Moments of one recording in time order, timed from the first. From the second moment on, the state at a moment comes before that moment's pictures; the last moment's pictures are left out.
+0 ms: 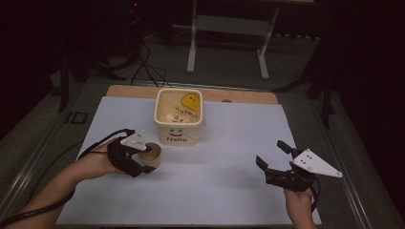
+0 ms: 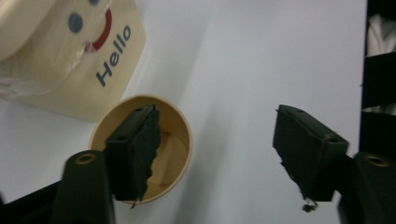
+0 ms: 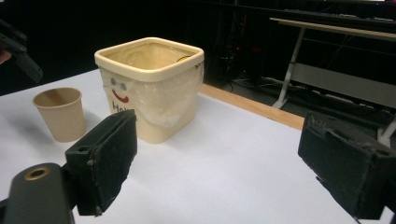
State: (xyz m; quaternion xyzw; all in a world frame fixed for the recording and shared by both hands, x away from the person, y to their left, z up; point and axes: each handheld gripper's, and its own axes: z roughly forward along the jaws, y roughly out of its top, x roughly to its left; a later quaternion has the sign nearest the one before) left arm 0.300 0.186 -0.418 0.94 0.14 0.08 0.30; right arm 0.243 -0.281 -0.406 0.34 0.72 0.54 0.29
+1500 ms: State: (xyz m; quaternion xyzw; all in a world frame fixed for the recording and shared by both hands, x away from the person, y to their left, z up) left arm 0.312 0.191 -0.436 0.96 0.09 0.07 0.25; right arm 0.245 -0.281 -0.409 0.34 0.72 0.53 0.28
